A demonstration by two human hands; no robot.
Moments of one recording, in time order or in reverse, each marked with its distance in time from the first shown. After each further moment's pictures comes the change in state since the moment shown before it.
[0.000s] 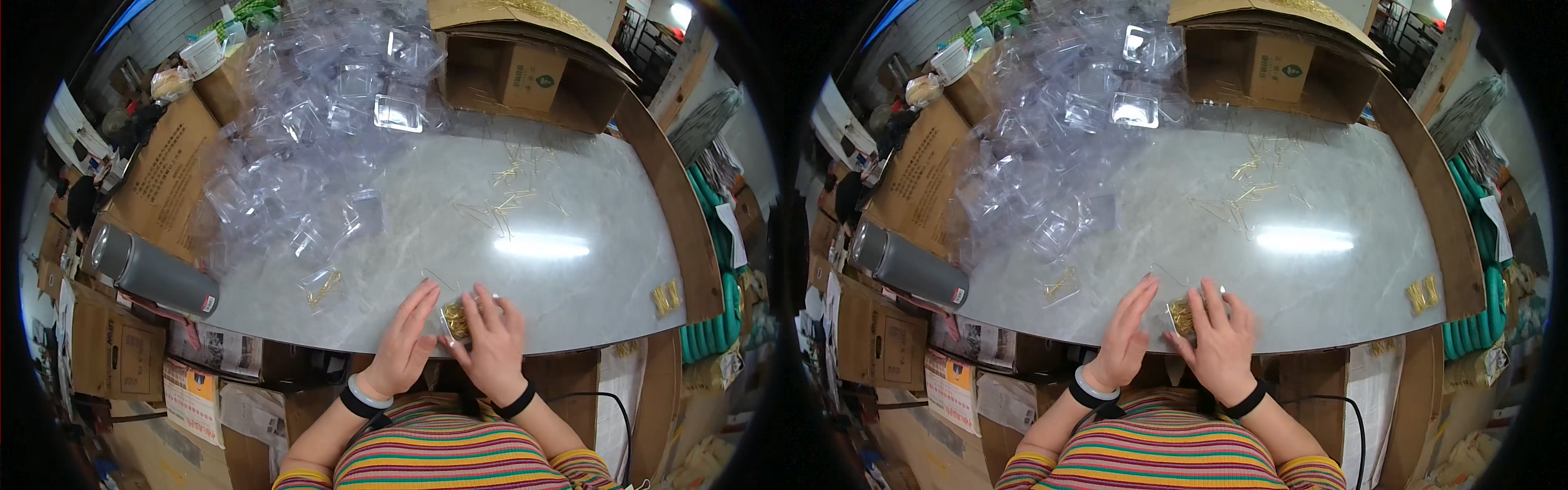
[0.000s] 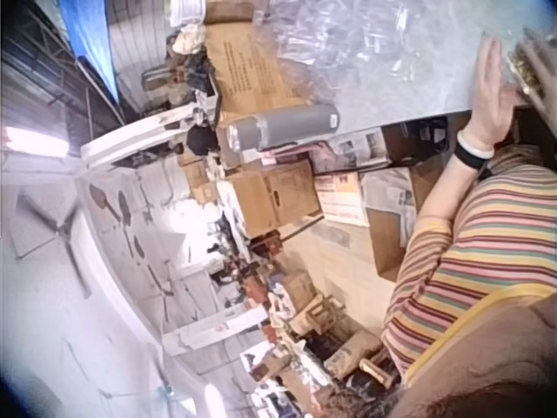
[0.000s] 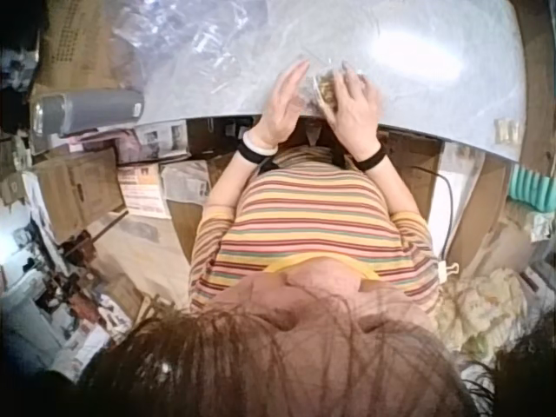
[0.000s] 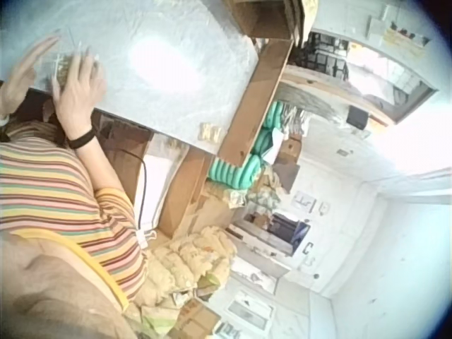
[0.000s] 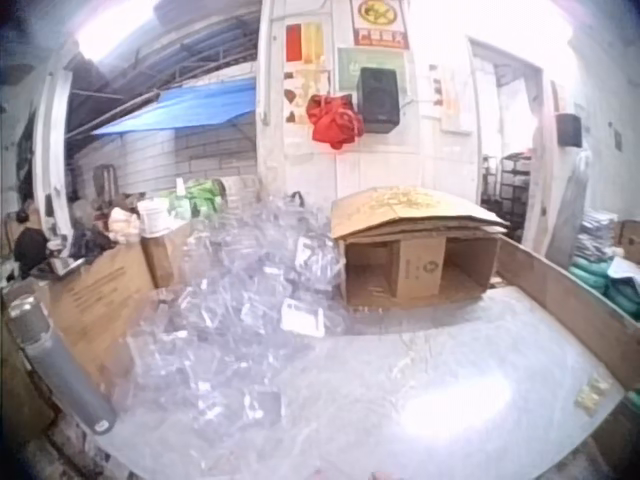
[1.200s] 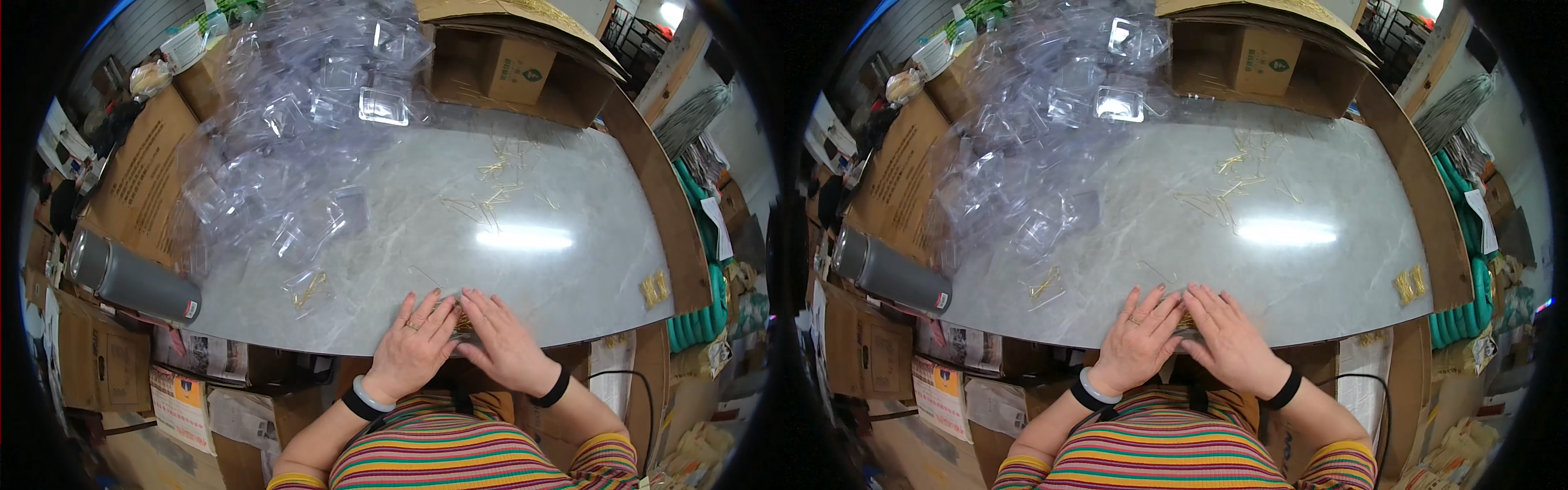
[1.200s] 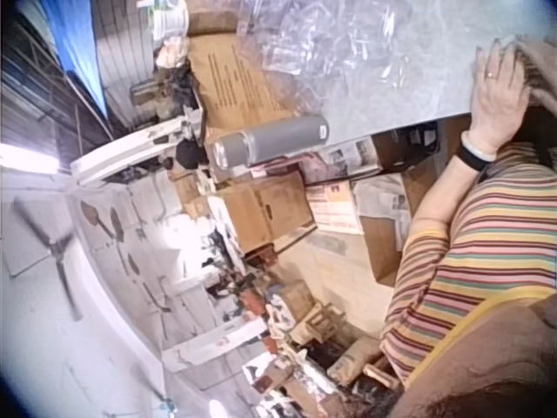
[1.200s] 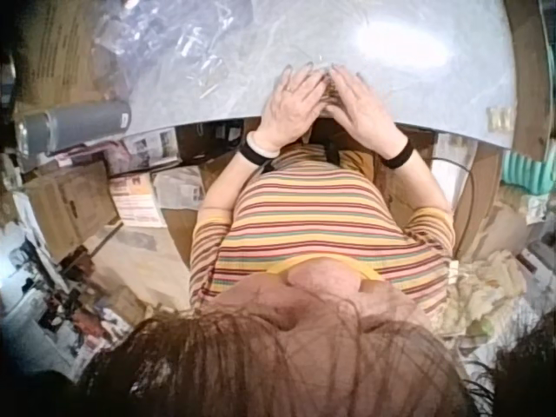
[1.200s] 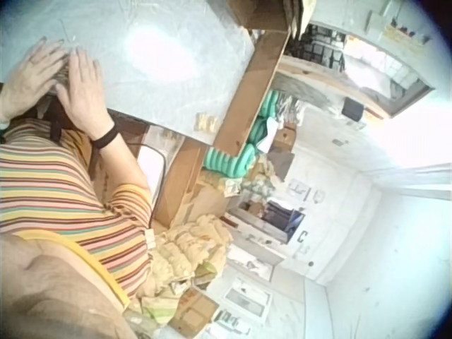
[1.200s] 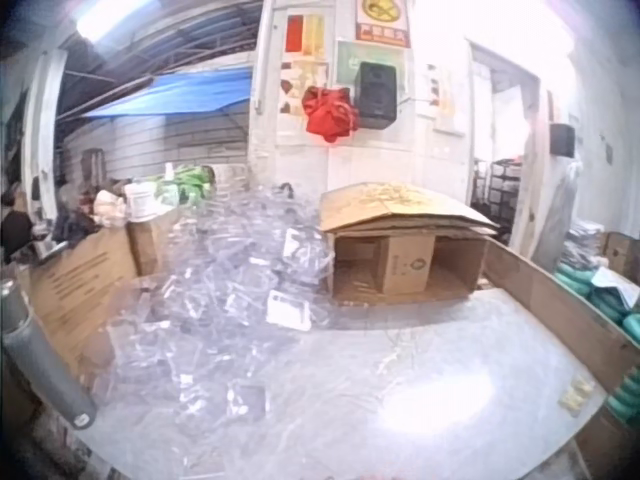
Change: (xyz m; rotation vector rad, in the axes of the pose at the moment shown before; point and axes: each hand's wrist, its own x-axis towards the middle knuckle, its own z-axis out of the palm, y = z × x) left_hand 0.000 -0.006 0.024 0.633 -0.212 0.150; right_hand 0.011 0.040 -0.026 0.230 -0.584 -0.151
